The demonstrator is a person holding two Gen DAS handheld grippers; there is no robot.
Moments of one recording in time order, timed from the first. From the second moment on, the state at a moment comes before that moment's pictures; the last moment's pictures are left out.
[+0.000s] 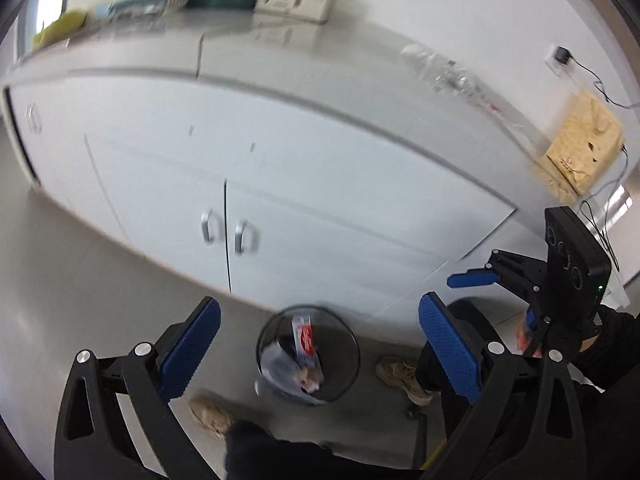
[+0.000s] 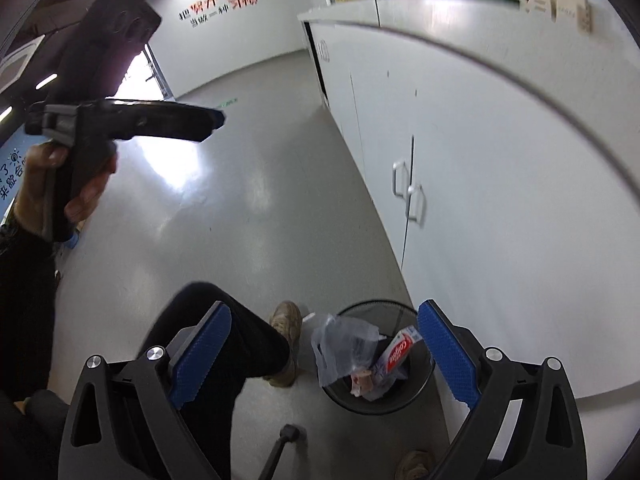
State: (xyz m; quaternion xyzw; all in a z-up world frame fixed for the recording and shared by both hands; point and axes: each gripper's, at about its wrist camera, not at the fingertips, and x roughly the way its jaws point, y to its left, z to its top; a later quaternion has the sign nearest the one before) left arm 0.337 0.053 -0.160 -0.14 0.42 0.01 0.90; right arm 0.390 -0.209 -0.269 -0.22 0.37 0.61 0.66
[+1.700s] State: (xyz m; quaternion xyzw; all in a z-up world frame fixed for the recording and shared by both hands) left arm 0.852 -0.123 -0.043 0.09 0.36 -0.10 0.92; right arm 0.672 -0.399 -0.133 -0.05 0.39 0.14 0.91
